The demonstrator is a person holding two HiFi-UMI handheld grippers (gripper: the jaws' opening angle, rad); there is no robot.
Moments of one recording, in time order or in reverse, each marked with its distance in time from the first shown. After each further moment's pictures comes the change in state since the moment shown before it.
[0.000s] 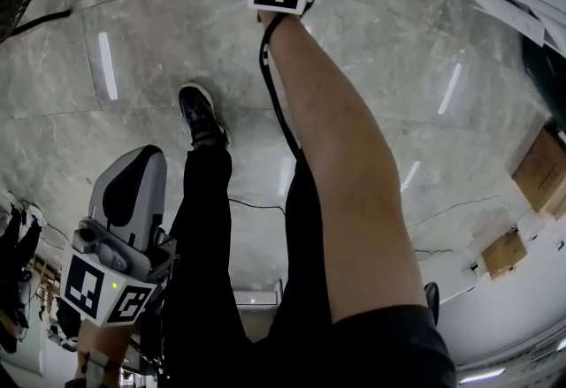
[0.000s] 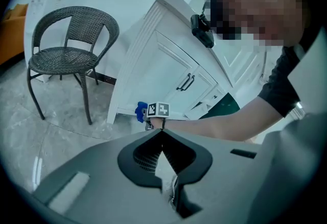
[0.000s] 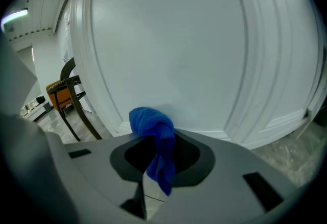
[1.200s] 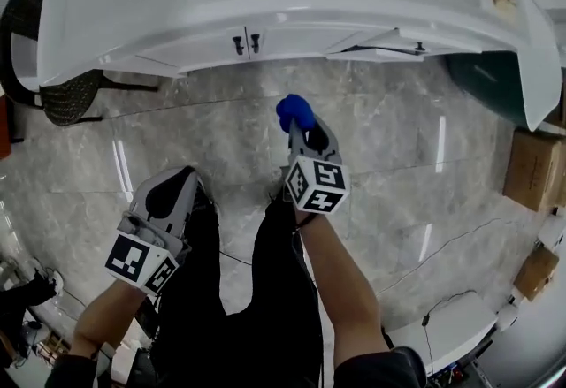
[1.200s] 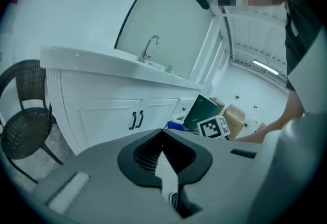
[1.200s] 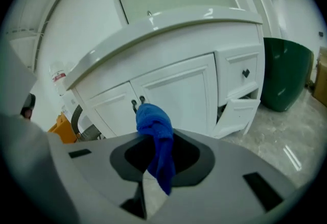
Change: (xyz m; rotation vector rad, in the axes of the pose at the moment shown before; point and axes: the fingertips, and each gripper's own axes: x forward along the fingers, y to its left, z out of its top) left arm -0.004 -0.248 0.150 0.385 -0.057 -0.165; right arm -0.403 -0.164 0.122 0.293 -0.095 -0.119
